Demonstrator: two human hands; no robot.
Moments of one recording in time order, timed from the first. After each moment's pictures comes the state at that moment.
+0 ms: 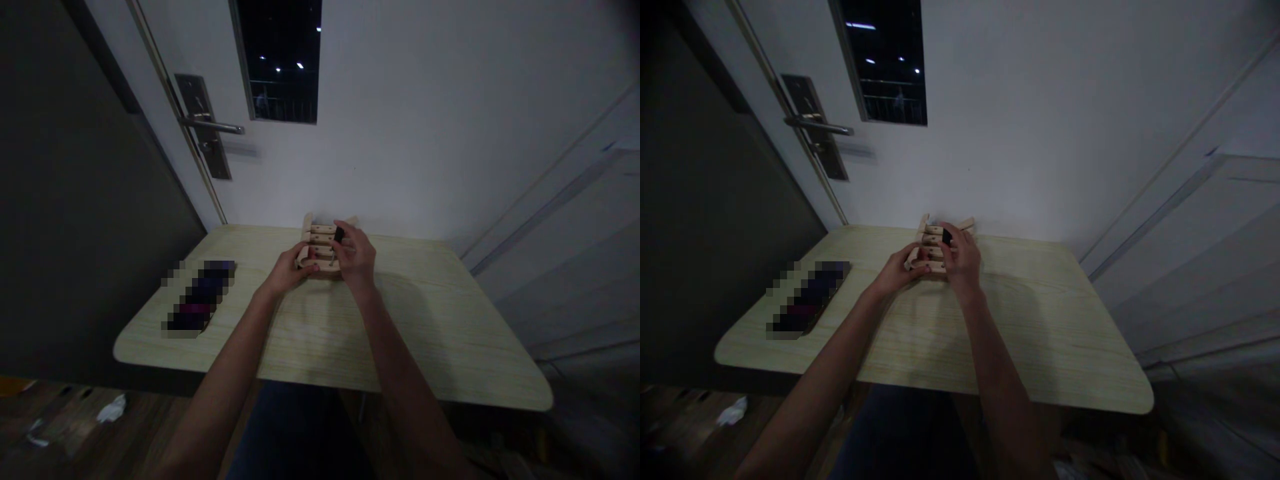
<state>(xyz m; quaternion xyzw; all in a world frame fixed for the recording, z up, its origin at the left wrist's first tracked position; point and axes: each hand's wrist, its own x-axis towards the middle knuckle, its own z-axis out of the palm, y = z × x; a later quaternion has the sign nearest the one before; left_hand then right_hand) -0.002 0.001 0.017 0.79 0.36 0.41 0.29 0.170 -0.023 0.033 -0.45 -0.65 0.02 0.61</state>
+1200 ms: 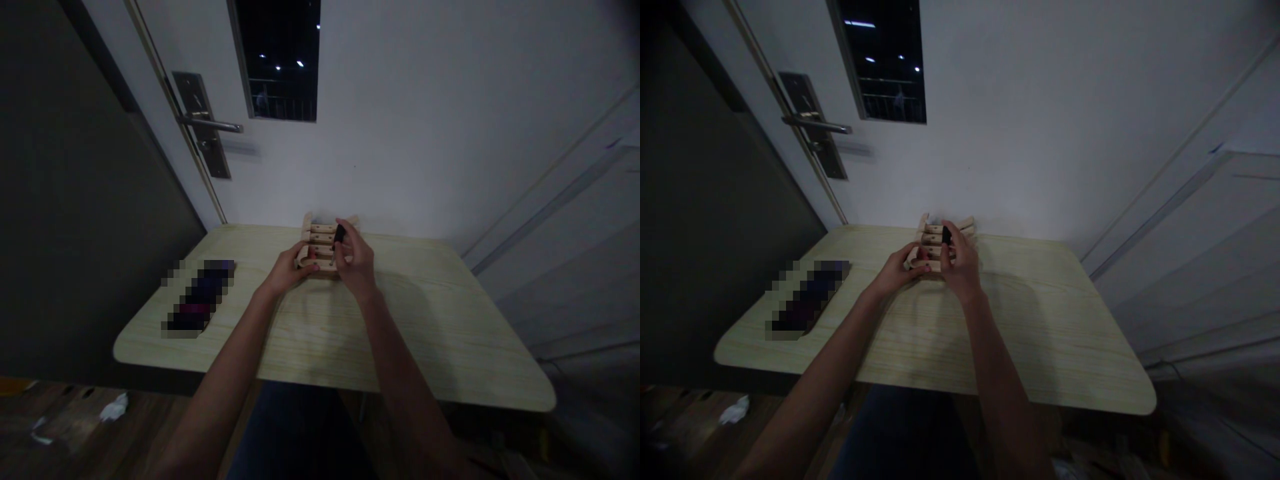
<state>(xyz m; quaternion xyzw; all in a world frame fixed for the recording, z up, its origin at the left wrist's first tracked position) -0.002 0.005 0.011 0.78 0.38 0.41 0.29 0.169 -0.028 0.031 -0.44 -0.67 0.04 0.60</state>
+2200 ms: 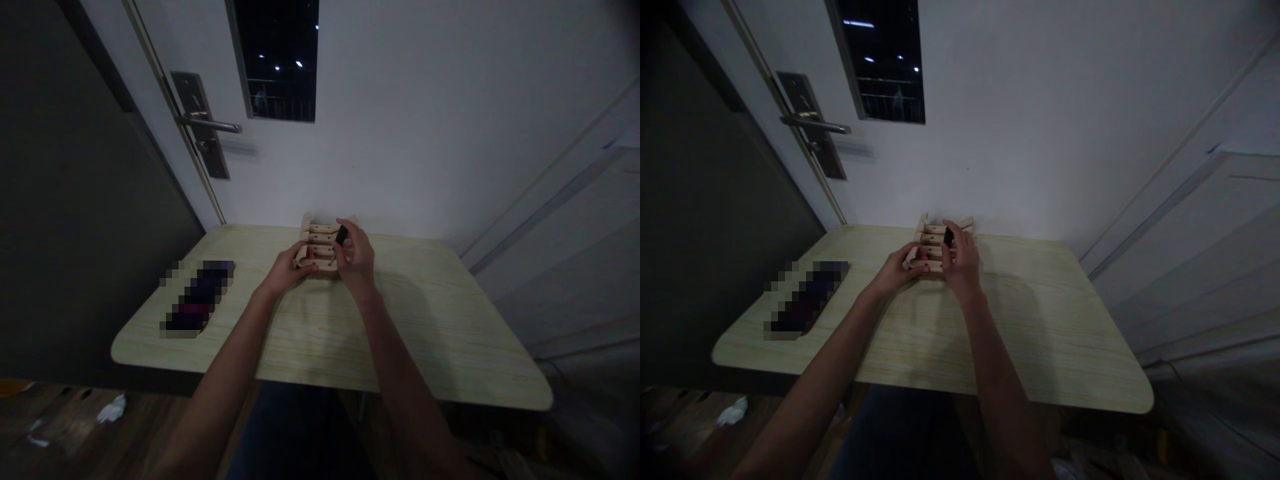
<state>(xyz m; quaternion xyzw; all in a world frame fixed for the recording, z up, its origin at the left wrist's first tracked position) -0.003 0.003 0.014 0.78 0.37 0.40 0.29 0.172 -0.028 0.031 -0.46 -0.66 0.00 0.59</state>
